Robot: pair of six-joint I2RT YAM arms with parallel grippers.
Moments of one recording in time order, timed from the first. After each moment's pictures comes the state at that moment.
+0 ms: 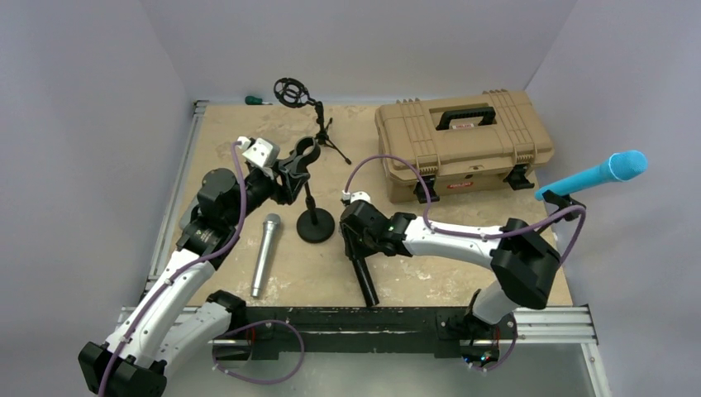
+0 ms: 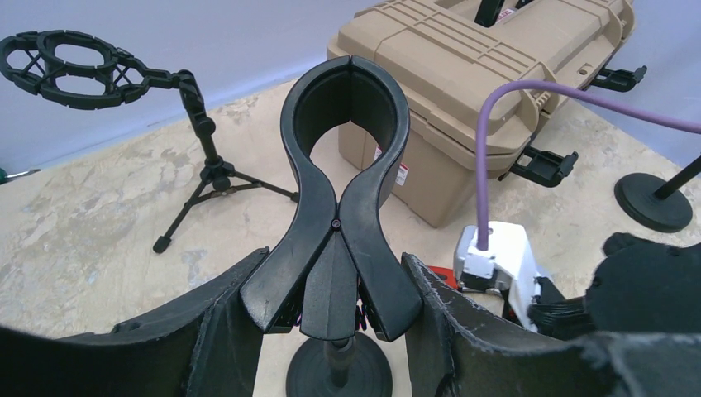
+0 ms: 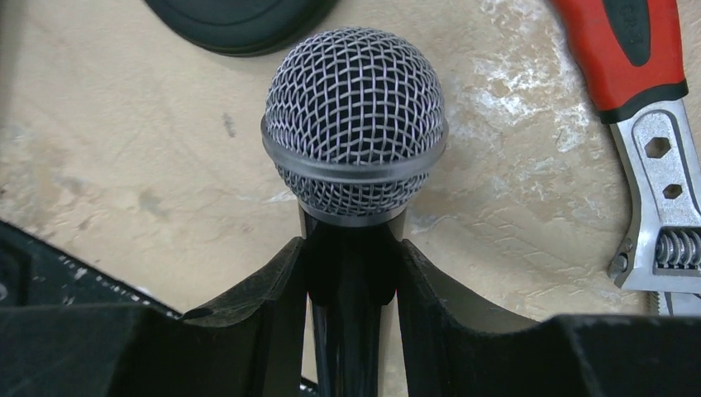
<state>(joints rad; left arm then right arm) -0.40 0.82 0.77 -0.02 0.25 -0.06 1.03 1.54 0.97 -0.39 0.17 0.63</state>
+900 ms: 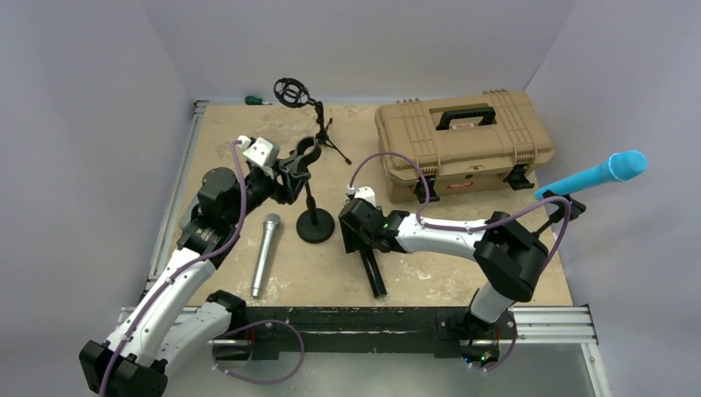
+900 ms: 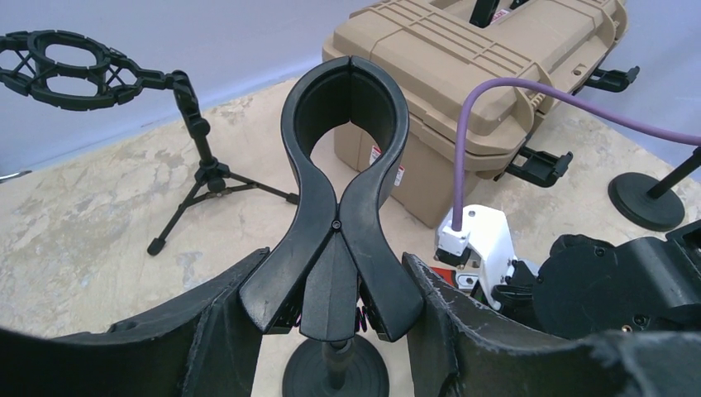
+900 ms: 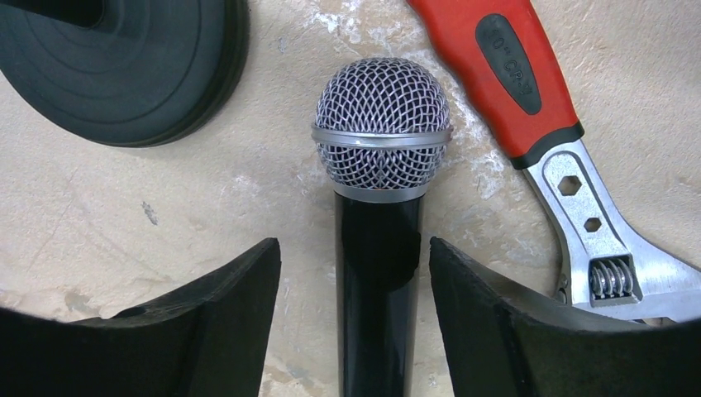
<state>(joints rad) -0.39 0.83 0.77 -0.01 0.27 -0.07 1.00 1.64 0.97 -0.34 0.32 0.65</state>
